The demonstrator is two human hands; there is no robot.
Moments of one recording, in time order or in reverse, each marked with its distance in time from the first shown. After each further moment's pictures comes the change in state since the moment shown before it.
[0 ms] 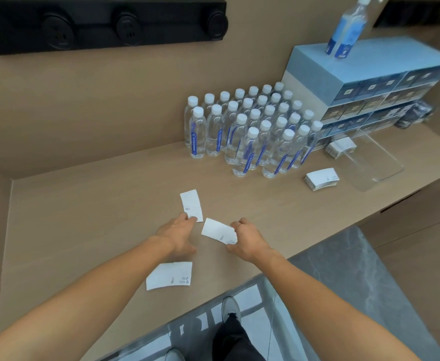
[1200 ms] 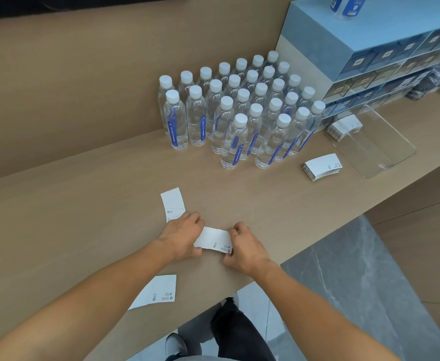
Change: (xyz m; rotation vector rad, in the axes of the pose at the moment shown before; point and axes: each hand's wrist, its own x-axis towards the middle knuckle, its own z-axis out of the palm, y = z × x) left_hand 0.071 0.032 0.022 0.289 0.049 0.270; right_hand 0.024 0.044 0.019 -0.099 -0.037 0.025
